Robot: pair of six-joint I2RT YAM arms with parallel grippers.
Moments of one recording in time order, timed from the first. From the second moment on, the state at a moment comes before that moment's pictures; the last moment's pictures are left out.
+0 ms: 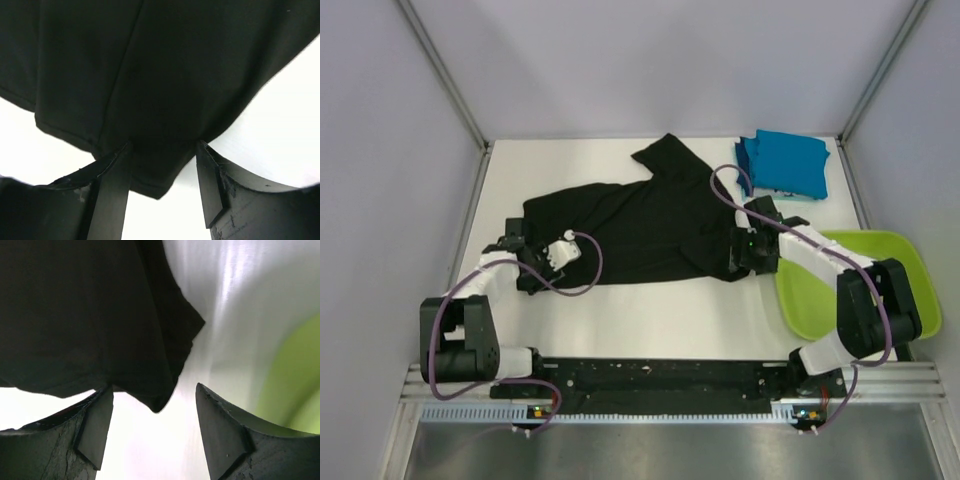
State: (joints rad) left arm 0.04 1.33 0.73 -0.59 0.14 1.04; right arm 0.31 1.47 0.91 -0.61 0.06 0.39
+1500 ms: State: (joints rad) left arm 0.14 1.55 1.41 -0.92 0.25 0.66; right arm 0.46 1.39 1.49 -0.96 0.09 0.26
